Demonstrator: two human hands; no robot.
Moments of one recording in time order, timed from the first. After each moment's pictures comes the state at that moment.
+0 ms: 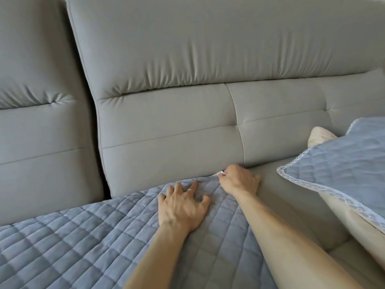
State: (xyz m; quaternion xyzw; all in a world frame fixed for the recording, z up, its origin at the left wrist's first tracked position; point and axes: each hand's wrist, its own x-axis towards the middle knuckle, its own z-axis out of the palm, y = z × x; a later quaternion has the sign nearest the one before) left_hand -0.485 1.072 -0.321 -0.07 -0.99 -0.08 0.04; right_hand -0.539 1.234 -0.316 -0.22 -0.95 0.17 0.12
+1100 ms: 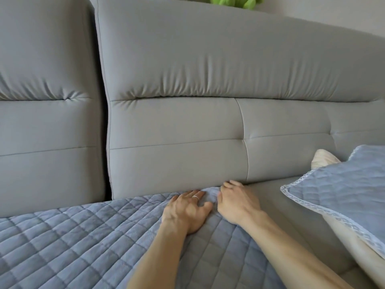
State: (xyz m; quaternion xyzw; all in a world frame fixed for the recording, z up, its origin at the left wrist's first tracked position) left_hand -0.538 1.064 -0.341 -0.17 -0.97 -0.15 -0.03; right_hand -0.526 1.219 -0.319 0.03 -0.99 0.00 0.10
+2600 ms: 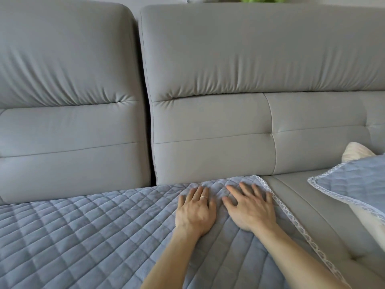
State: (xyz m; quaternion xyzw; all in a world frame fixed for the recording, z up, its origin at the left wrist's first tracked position) left_hand -0.495 1.026 -0.363 -0.09 -0.98 -0.18 0.02; right_hand -0.493 1.188 -0.357 -0.06 -1.00 0.06 0.01
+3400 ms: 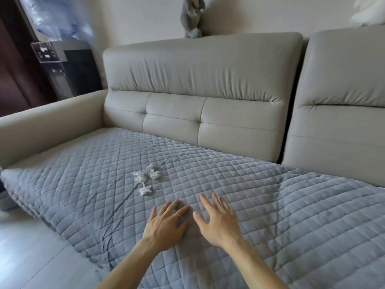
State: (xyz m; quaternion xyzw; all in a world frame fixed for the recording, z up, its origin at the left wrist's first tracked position) left_hand -0.108 0.723 -0.298 0.11 -0.99 -0.06 -0.04; right_hand -0.184 0.897 -0.278 0.28 -0.93 0.22 -0.10
